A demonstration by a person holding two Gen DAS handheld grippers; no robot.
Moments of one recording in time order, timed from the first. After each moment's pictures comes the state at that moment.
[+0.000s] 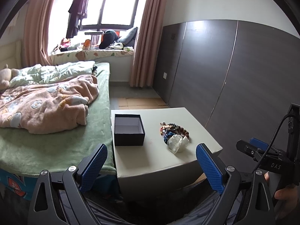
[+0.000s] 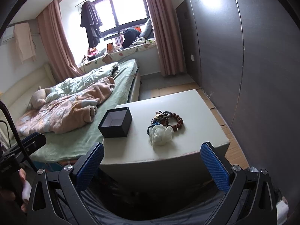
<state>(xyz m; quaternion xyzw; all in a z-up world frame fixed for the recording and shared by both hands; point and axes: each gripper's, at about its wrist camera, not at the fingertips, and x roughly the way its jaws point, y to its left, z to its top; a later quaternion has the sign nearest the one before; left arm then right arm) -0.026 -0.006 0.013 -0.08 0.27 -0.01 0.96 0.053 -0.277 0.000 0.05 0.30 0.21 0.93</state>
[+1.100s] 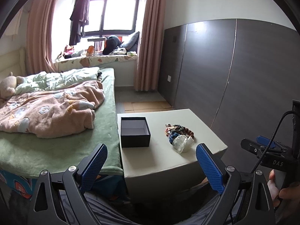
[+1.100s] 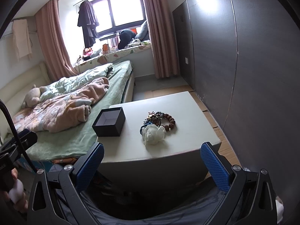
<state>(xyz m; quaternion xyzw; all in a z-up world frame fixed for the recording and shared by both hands) -0.045 -0.009 0.018 -0.06 0.25 0.02 0.97 0.043 -0.280 0.002 0.04 0.30 0.18 0.94</state>
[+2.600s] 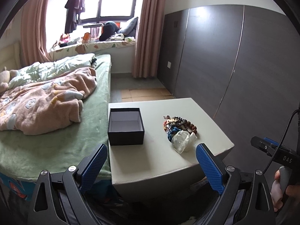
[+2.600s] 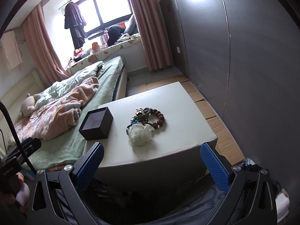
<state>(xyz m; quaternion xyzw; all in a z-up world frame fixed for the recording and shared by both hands) 0.037 -0.022 -0.015 -0.07 0.31 0.01 0.95 0.095 -0.311 -0.021 0.08 0.34 0.16 0.92</state>
